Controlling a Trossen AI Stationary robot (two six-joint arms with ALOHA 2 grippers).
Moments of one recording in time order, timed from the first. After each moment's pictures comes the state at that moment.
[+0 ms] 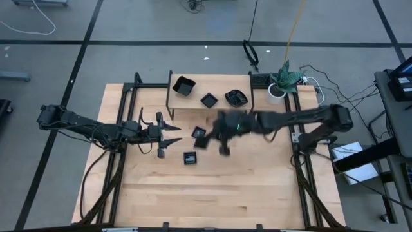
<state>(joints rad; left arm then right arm) -0.14 0.92 0.33 0.59 -0.23 0.15 0.03 1.54 1.23 -0.21 -0.05 0.04</state>
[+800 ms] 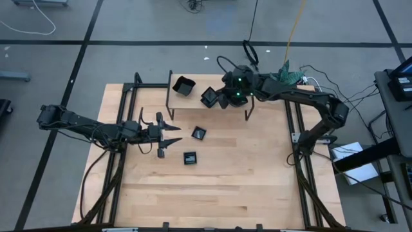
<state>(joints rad) -0.14 0.92 0.33 0.59 -0.23 0.15 -0.48 1.57 1.27 -0.25 -0.16 0.24</state>
